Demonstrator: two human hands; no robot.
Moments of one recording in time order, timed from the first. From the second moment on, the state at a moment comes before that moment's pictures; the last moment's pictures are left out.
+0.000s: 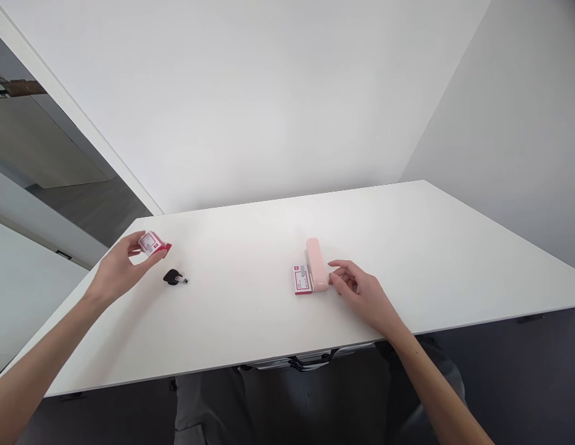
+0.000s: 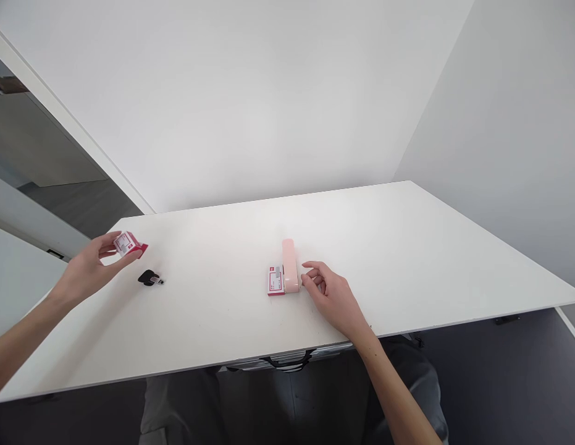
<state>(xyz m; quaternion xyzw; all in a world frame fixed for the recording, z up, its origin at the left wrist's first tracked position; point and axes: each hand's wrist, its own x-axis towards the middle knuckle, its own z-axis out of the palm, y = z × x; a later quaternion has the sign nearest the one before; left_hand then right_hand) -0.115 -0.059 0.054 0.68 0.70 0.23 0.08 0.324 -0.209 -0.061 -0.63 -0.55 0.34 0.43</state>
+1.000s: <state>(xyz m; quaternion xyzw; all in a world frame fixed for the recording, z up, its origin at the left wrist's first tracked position) 0.094 -0.128 0.001 0.85 0.46 0.16 0.22 0.326 -0.206 -0.058 -0.61 -0.56 0.33 0.45</state>
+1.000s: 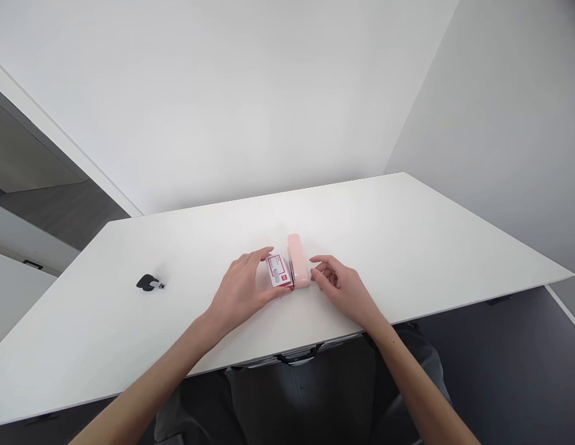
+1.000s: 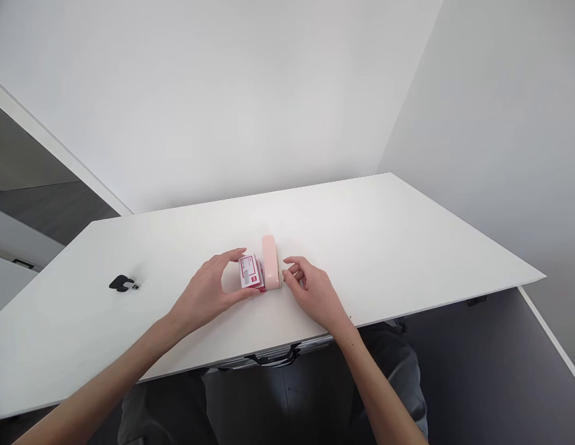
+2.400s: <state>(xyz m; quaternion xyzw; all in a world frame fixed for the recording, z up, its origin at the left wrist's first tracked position) 0.098 -0.126 -0.007 0.91 0.35 0.12 0.19 0.326 -0.207 -0.055 -0.62 -0.59 0.29 0.43</state>
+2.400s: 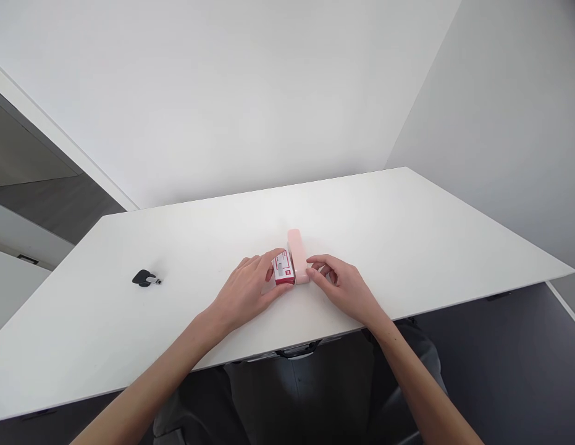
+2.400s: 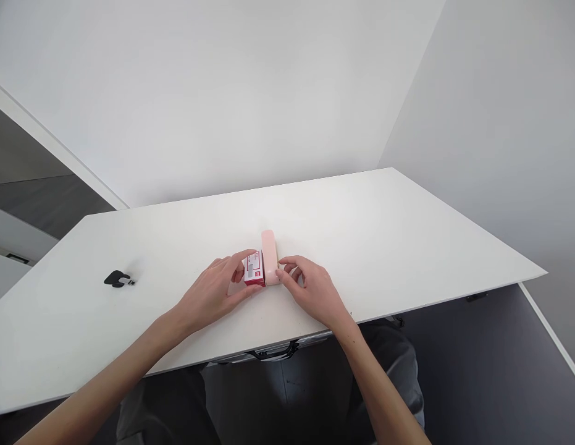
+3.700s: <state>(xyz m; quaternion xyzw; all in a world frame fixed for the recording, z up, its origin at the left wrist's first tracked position) -0.058 -0.112 -0.017 0.72 0.66 0.22 0.01 0.325 -0.210 -0.050 -0.63 -0.56 0.32 0.42</state>
